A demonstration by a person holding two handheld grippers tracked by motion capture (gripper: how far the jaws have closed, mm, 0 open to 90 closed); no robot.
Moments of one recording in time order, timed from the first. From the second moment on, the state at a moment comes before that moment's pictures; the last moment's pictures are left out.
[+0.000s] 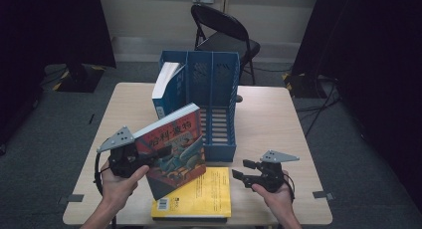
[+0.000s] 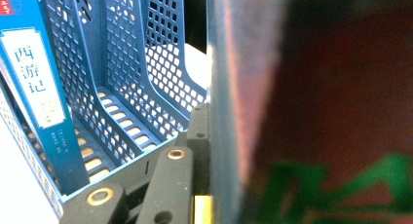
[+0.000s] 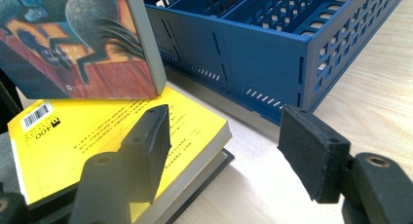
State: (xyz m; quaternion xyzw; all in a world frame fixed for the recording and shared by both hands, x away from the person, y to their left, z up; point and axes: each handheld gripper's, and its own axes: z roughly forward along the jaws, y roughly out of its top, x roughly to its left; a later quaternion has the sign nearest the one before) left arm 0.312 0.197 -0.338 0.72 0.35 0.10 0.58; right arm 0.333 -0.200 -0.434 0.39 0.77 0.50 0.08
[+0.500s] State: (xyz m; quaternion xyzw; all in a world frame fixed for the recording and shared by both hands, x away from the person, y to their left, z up) left arm 0.313 0.207 -0.317 0.73 0.36 0.11 0.58; right arm 0.335 -0.200 -0.436 0.39 0.77 0.49 0.08
